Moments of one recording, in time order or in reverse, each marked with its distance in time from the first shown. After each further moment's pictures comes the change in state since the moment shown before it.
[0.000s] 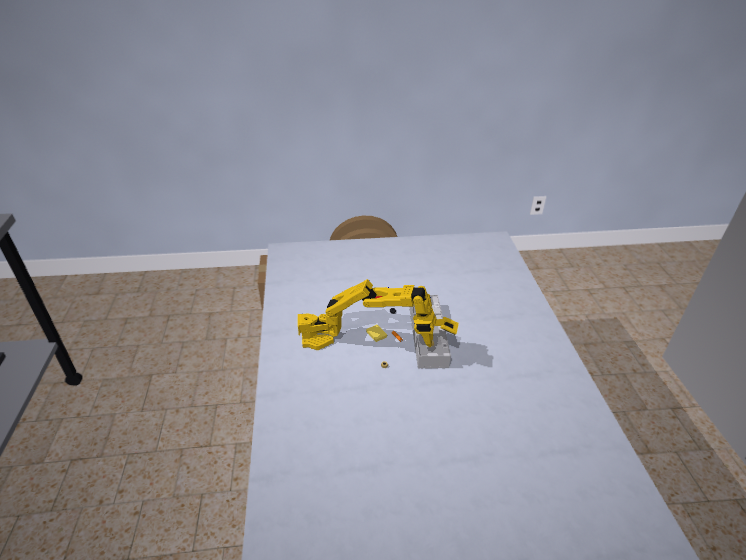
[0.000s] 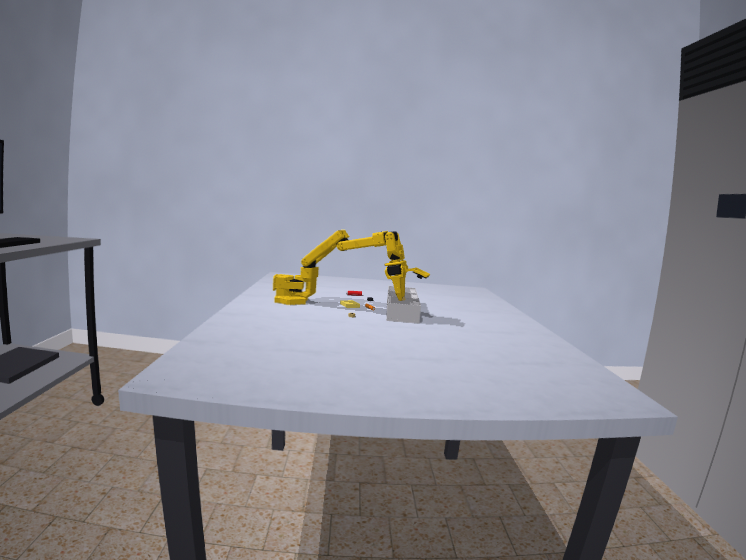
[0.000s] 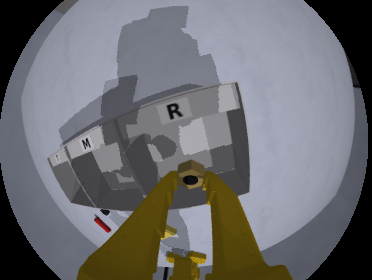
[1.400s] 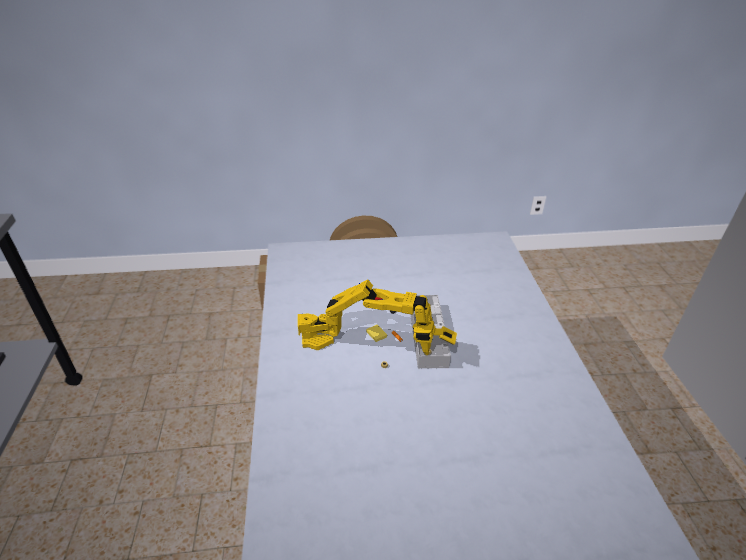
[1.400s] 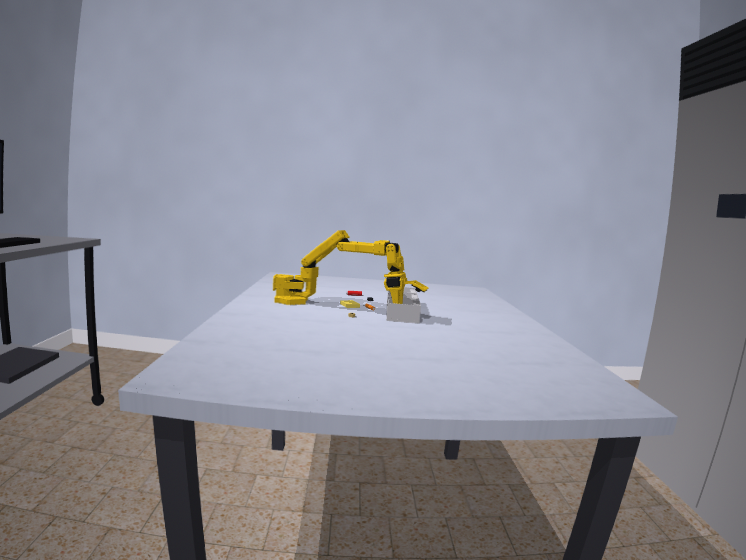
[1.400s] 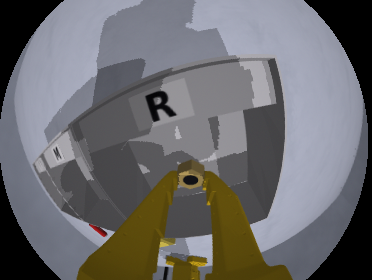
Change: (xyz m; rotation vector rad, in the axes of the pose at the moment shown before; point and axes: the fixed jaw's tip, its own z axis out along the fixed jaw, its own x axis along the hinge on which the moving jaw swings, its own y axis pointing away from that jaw) arm 0.012 0.000 0.030 0.000 0.063 0.000
